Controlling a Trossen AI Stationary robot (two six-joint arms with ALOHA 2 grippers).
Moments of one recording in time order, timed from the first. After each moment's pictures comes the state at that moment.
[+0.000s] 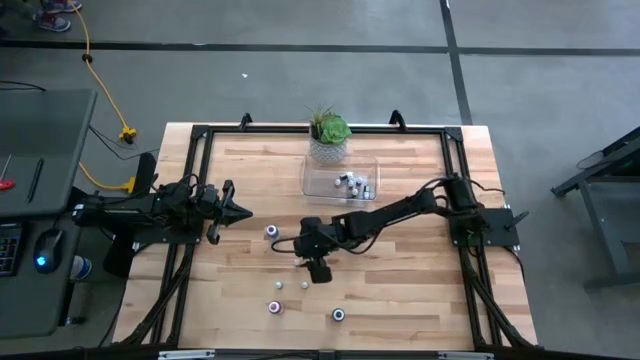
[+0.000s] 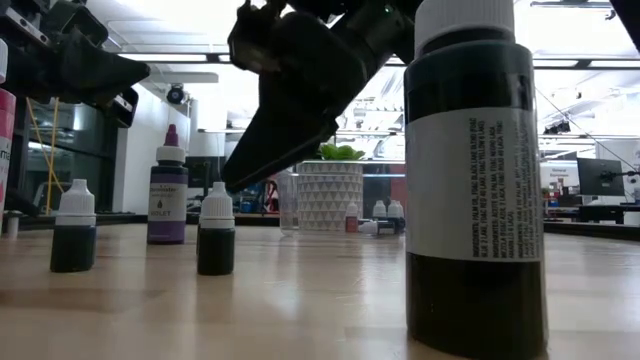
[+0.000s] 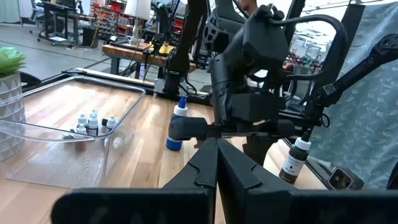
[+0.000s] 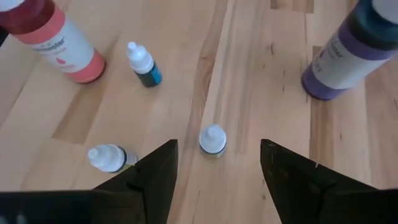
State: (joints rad) left arm -0.01 0.01 0.02 0.03 0.09 -0.21; right arm 0.18 2.10 1.47 -0.17 -0.08 0.04
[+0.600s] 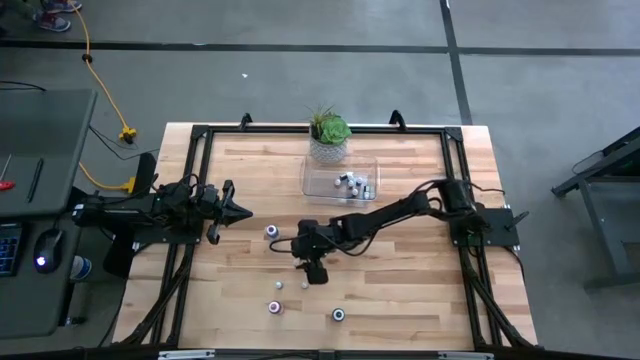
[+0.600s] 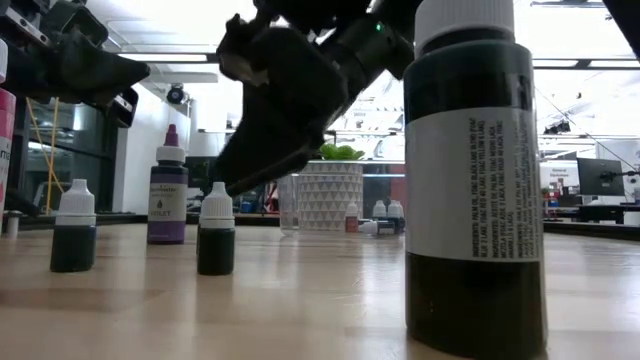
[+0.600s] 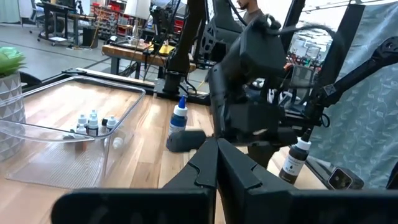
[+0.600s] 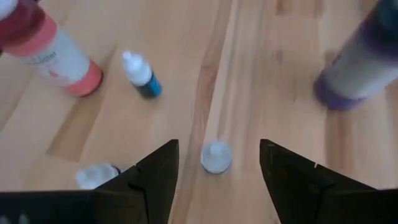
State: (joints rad) left arm -0.01 0.01 0.02 0.03 0.09 -0.21; right arm 0.18 2.15 1.47 -0.09 -0.11 0.07
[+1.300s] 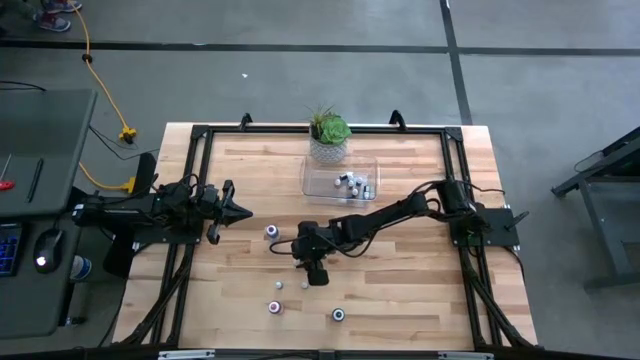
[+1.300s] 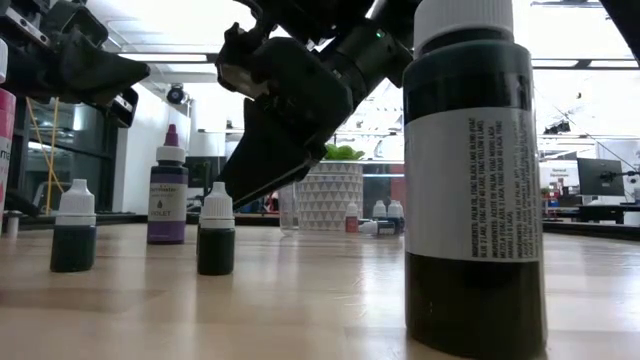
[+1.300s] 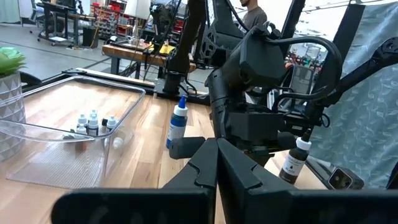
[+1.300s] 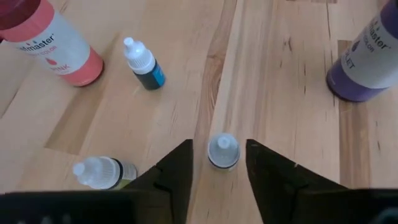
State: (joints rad) left arm -0.01 0.01 0.02 0.03 0.09 -0.21; right arm 0.18 2.16 1.47 -0.08 -0.12 0.07
